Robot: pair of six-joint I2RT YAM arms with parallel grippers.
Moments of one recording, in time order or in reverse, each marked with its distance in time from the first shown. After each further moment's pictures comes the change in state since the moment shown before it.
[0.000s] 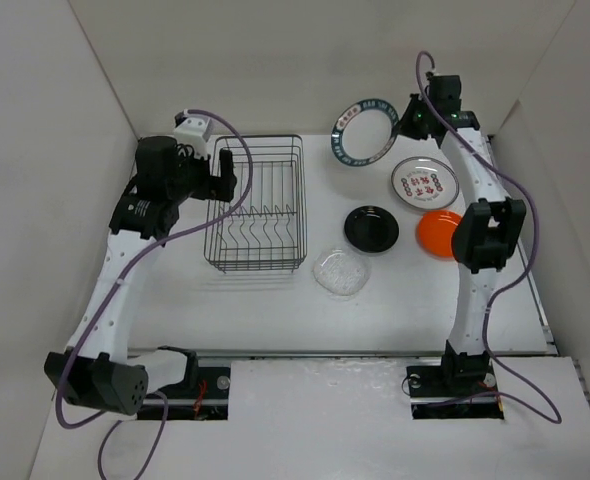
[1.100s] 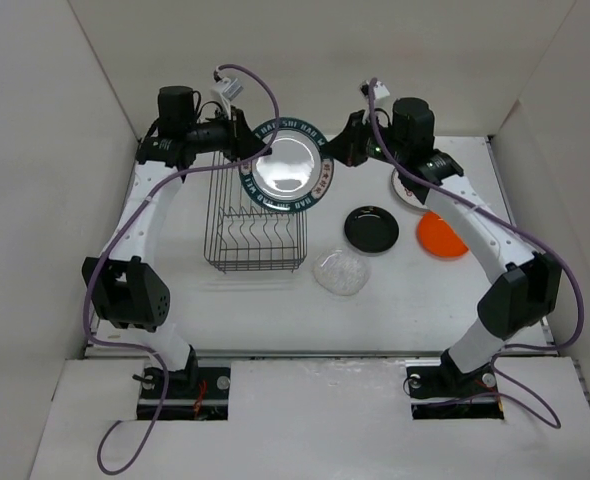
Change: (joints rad) left arm 0.035 0.492 0.404 0.095 0.739 -0.064; right arm 0.376 -0.620 -0.615 0.448 -0.288 -0.100
